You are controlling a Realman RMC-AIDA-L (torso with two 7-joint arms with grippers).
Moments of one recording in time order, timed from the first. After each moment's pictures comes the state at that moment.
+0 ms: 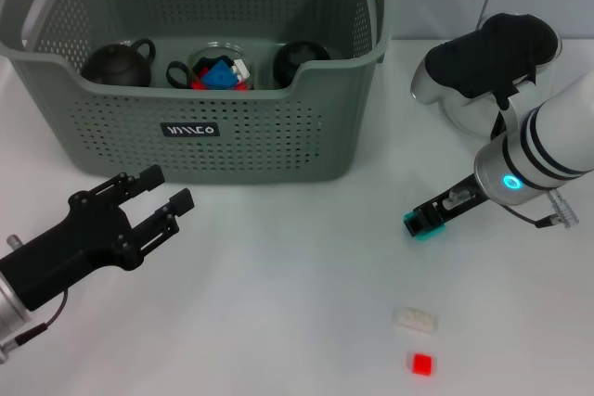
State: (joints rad) left arm -0.34 -2.16 0.13 0.44 2.06 1.64 -0.94; right arm 0.72 2.11 -1.62 -1.00 -2.66 -1.16 2.96
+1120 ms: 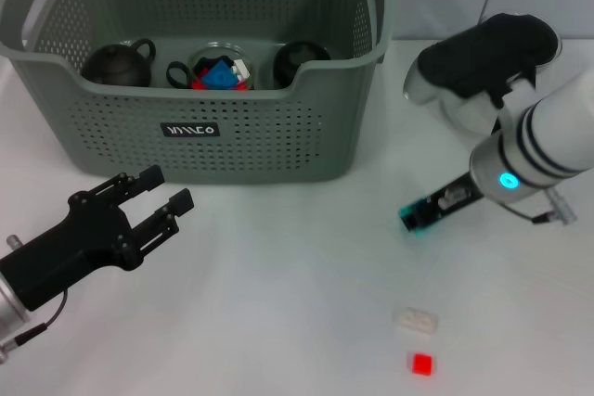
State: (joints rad) left arm -0.34 -2.16 0.13 0.44 2.06 1.64 -0.94; right arm 0.71 2.10 -1.66 -1.04 -2.66 -1.17 2.96
